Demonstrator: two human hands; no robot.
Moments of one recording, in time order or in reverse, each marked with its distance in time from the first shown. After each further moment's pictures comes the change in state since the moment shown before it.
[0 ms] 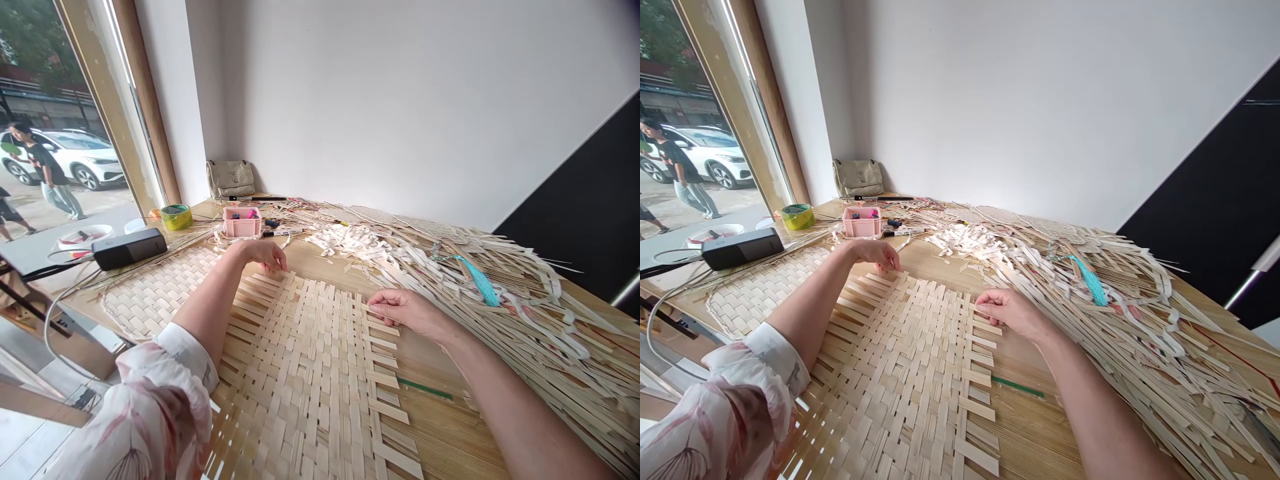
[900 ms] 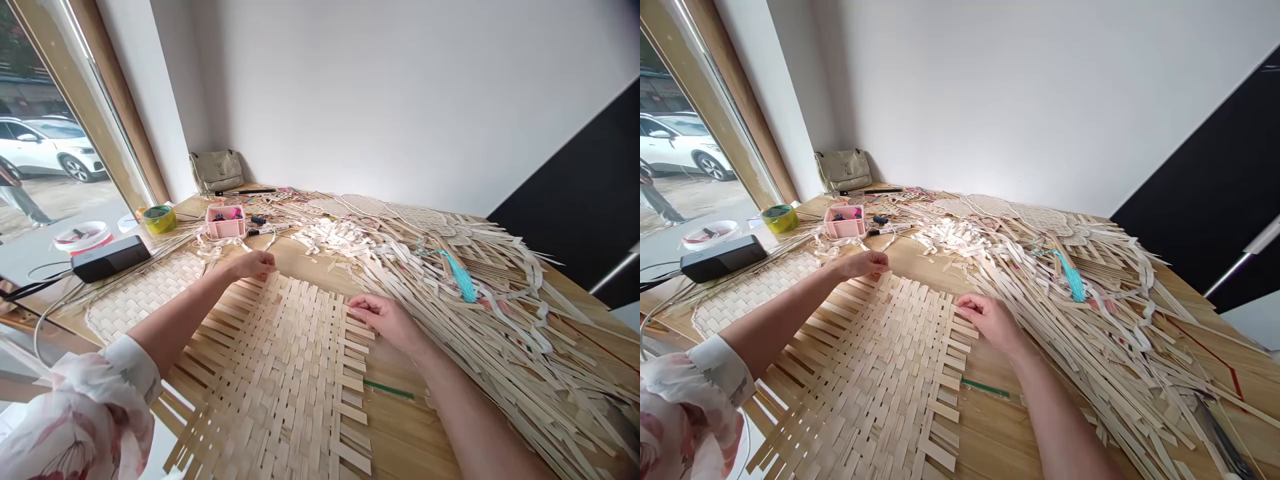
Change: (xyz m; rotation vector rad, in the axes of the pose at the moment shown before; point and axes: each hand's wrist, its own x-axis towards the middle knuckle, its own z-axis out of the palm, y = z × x) left_hand 0.009 0.004 0.029 -0.013 0.241 0.070; right_hand -0.008 0.016 0.000 0.006 0.086 -0.139
